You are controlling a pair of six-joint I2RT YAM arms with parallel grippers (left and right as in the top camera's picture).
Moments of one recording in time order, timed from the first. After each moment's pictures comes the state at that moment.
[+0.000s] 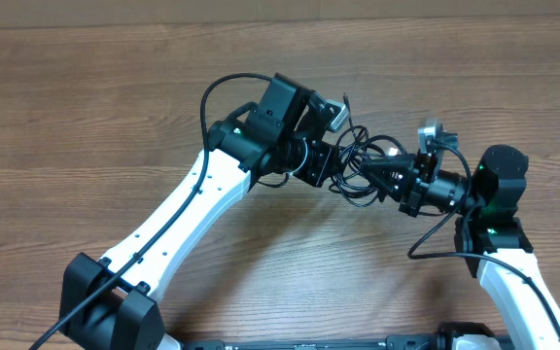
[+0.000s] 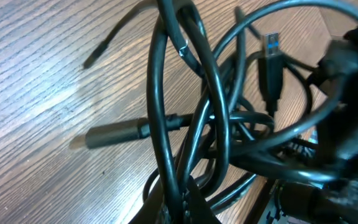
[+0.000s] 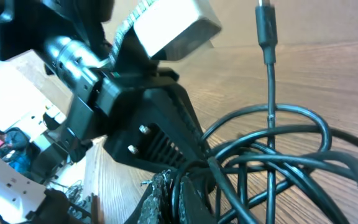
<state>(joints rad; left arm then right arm) -0.59 1.69 1.44 -0.74 0.54 -0.18 -0.03 1.15 0.55 0.37 -1.20 0.33</state>
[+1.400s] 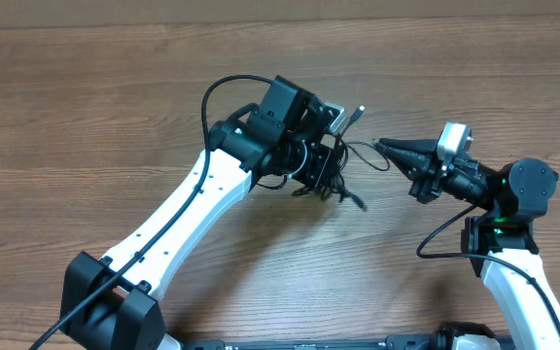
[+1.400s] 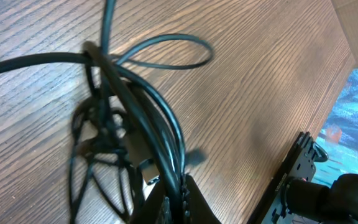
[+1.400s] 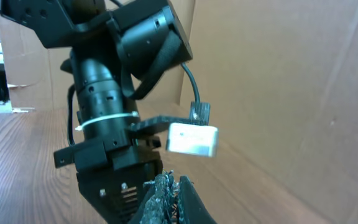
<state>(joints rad) -0.59 1.69 1.44 -0.76 0.52 -0.17 -0.09 1.15 0.55 0.77 -1.18 0.03</state>
